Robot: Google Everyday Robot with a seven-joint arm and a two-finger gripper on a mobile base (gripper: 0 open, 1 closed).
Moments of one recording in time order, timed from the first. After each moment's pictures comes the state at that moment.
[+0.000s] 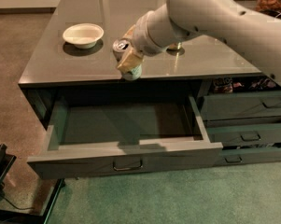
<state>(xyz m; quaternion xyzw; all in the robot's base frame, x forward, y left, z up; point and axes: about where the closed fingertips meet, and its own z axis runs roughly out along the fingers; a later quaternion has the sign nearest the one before) 0.644 0.026 0.918 -0.63 0.64 0.04 0.43</state>
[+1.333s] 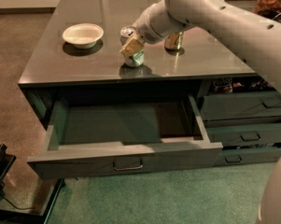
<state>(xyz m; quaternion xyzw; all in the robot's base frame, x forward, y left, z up) 0.730 0.006 0.906 -0.55 0.71 0.04 0.44</state>
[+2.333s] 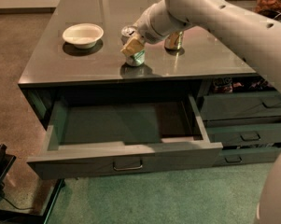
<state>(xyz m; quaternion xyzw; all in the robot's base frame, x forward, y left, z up) 0.731 0.004 0.909 -0.55 0.71 0.04 0.44</state>
